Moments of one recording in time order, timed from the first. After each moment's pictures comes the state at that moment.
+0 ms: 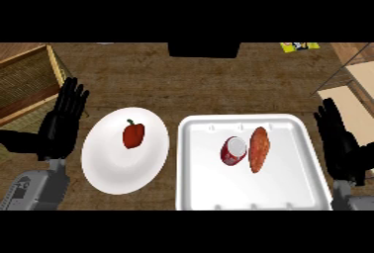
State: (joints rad) left arm -0.21 0.30 -0.02 -1.33 0.40 0.09 -0.19; right arm -0.05 -0.35 0.06 -1.46 -0.29 -0.26 -0.04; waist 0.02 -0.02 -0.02
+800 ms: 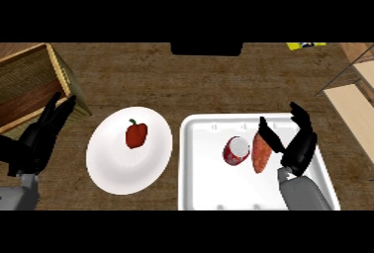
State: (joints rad) left arm -0.10 0.46 -0.06 -1.37 0.30 0.08 -0.07; right arm -0.20 -0.14 0.18 -1.22 0.32 -1.01 0.16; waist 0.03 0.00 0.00
